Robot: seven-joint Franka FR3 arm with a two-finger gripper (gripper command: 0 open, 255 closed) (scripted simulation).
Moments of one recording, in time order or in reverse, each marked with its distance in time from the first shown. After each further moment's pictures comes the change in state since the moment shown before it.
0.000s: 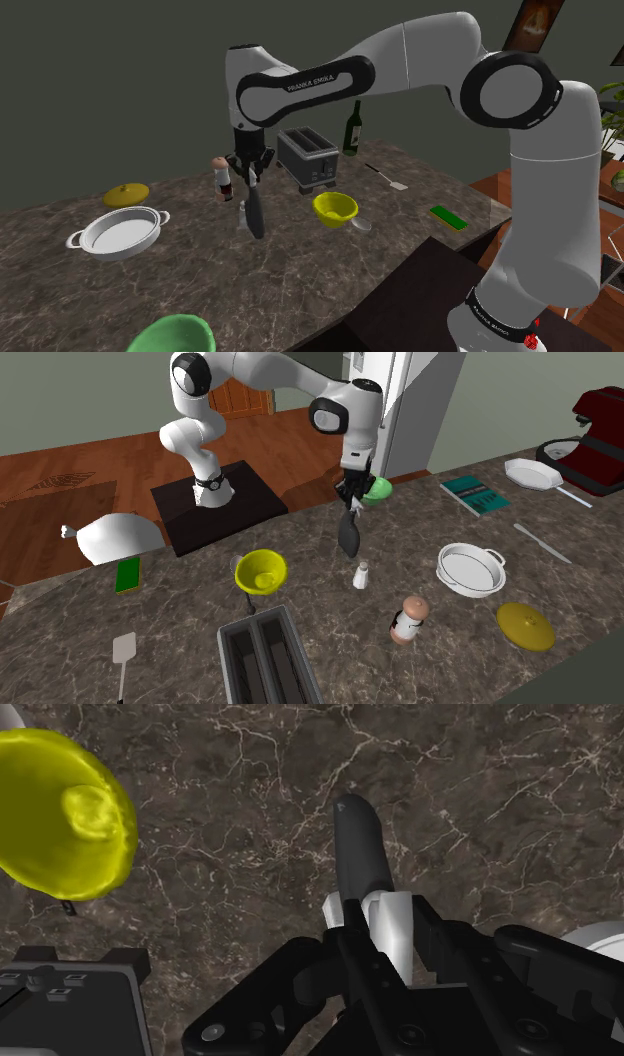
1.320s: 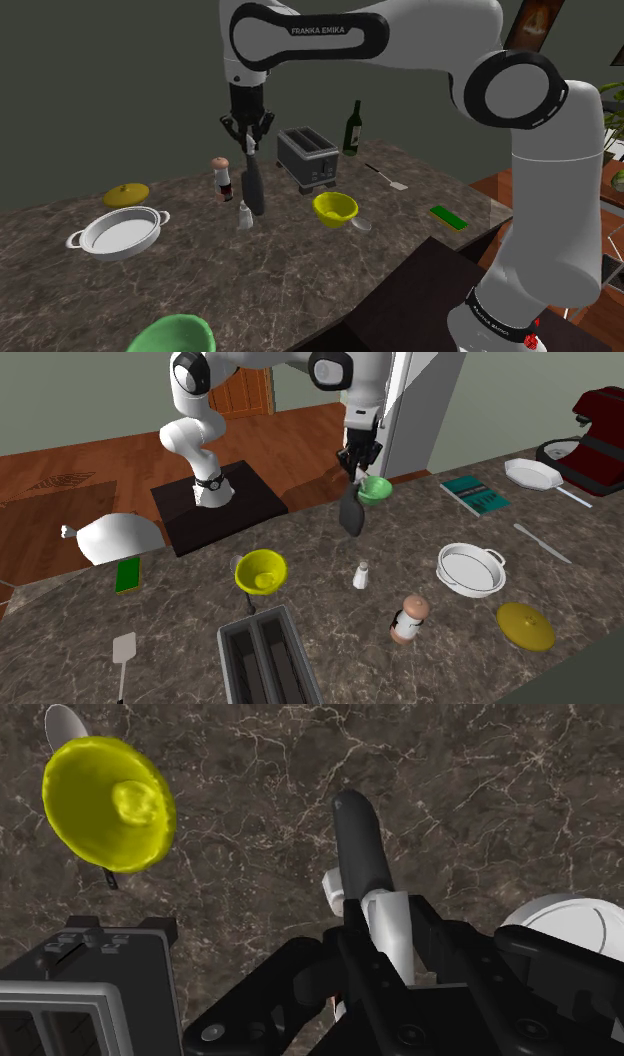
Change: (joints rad) arm 0.017 -0.011 0.008 0.250 0.010 -0.259 -0.017
